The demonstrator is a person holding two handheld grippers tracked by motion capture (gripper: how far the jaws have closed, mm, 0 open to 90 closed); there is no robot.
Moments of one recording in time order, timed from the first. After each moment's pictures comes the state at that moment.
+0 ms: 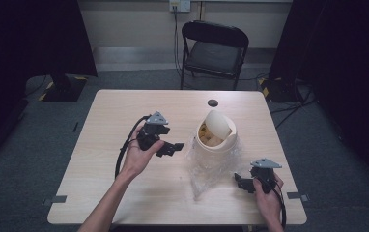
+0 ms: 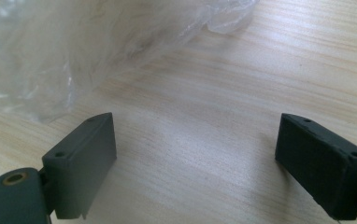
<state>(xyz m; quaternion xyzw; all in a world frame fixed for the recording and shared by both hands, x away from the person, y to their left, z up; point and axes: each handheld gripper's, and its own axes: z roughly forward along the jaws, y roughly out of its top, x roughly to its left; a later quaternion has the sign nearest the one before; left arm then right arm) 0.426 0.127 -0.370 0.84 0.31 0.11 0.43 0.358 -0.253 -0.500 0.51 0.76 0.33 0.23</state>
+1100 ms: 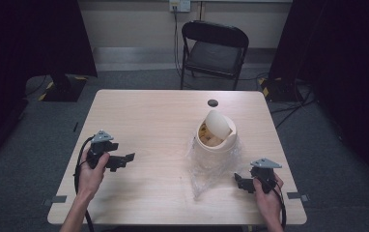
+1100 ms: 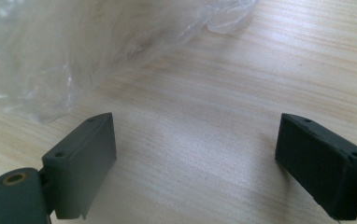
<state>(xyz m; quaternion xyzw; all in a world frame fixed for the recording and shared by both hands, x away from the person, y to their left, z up) 0.387 0.263 -0.427 0.78 0.45 0.15 0.40 0.358 -0.254 -0.500 0.51 0.76 0.33 0.23</state>
